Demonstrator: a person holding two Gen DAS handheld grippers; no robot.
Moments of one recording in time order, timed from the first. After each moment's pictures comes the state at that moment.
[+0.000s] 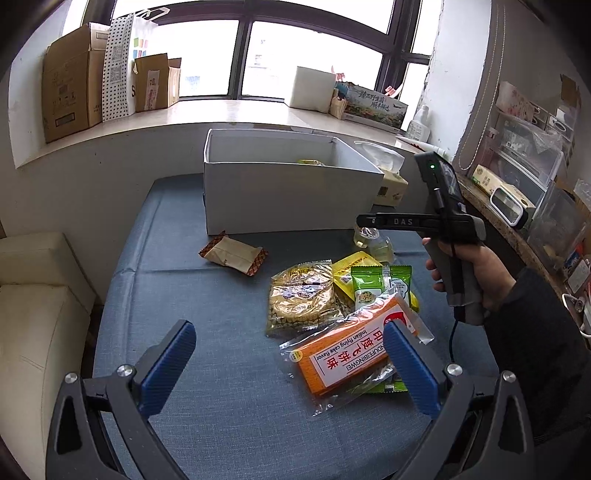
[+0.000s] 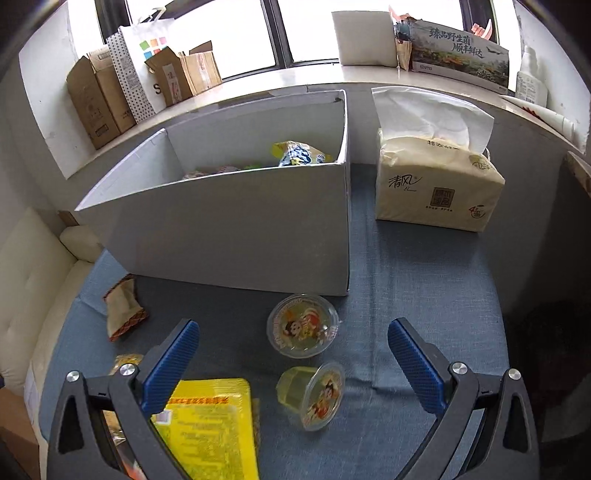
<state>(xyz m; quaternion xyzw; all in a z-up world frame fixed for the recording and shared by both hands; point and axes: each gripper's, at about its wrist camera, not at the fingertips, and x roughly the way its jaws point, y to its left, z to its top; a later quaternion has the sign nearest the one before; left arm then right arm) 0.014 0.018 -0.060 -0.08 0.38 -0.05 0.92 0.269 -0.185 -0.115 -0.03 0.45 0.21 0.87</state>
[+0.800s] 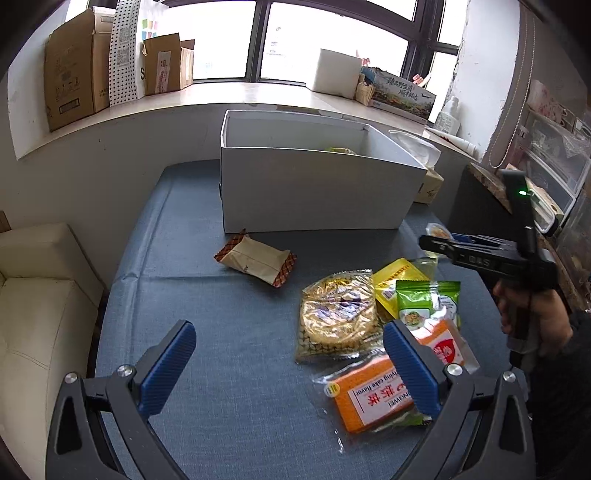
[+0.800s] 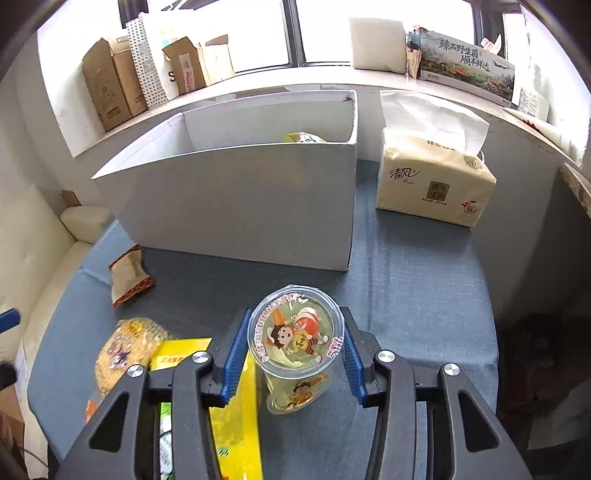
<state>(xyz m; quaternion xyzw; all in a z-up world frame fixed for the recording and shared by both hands) 0.077 0.037 -0.088 -0.07 0.41 -0.01 0.91 0.221 -0.193 -0.106 -0.05 0.44 0.23 0.87</state>
